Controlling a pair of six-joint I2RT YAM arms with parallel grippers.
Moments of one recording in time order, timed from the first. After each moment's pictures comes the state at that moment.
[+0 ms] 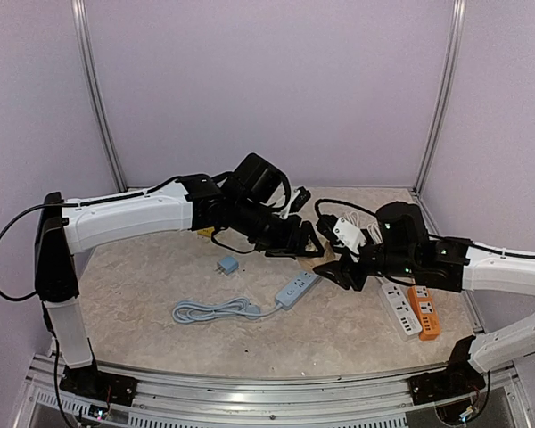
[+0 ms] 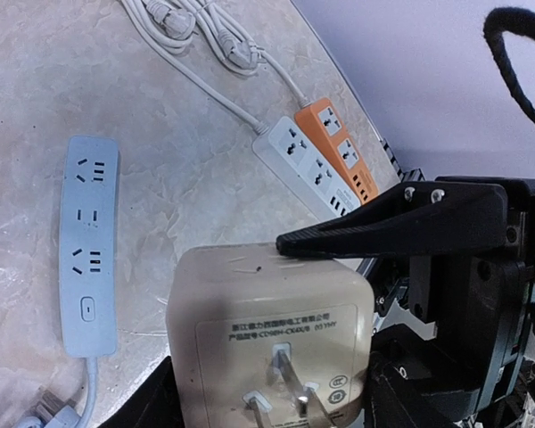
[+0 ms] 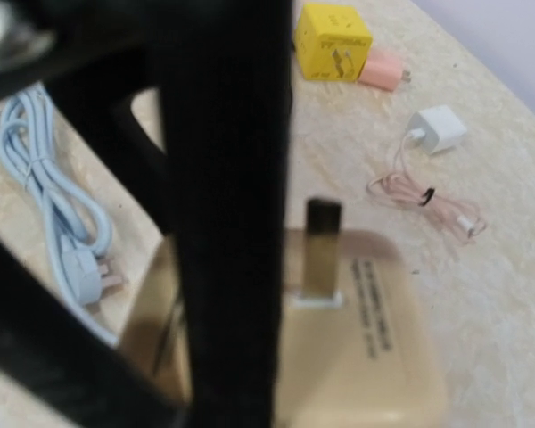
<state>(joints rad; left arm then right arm) -0.99 1.89 1.69 -0.53 0.35 -0.59 0.89 1.16 0.78 -0.09 -0.05 -0.26</state>
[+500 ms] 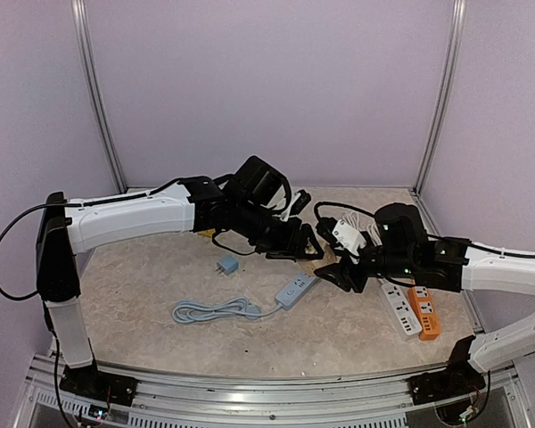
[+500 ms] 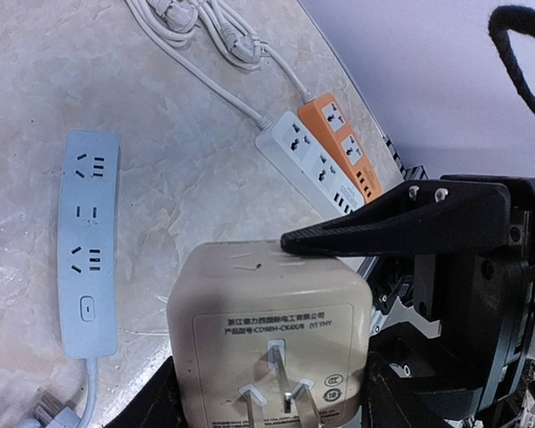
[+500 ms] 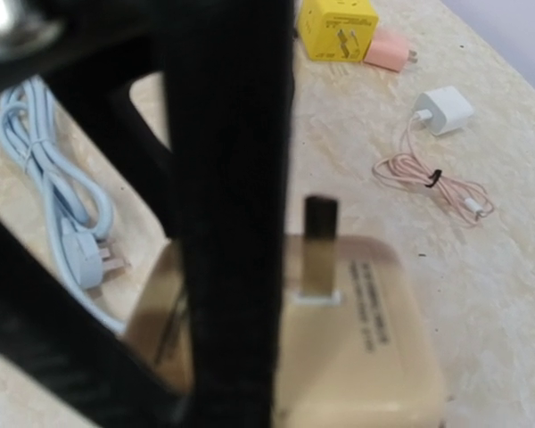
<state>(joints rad) -0.99 1.90 1.69 -0.53 0.36 -0.59 0.89 1.17 0.78 -0.12 -0.05 -0.26</state>
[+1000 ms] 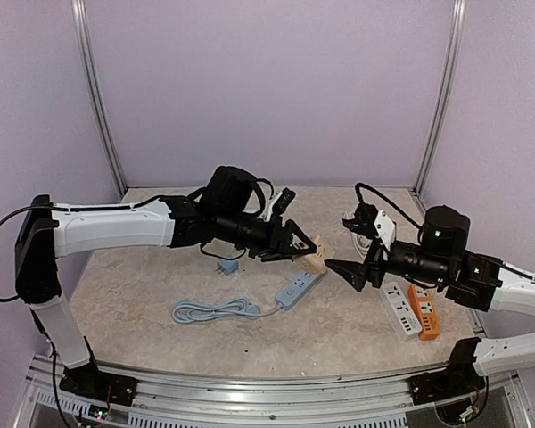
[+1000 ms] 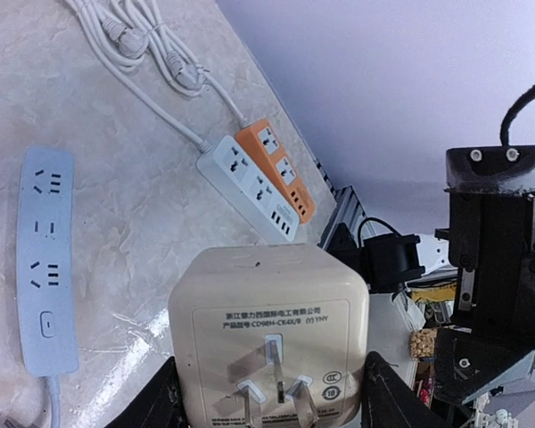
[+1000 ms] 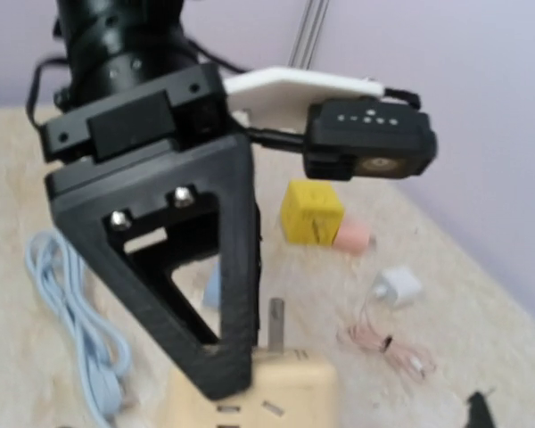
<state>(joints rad) -0.92 1.78 1.38 -0.14 0.53 -0.70 0.89 0.90 0.64 0.10 -0.12 -0.29</state>
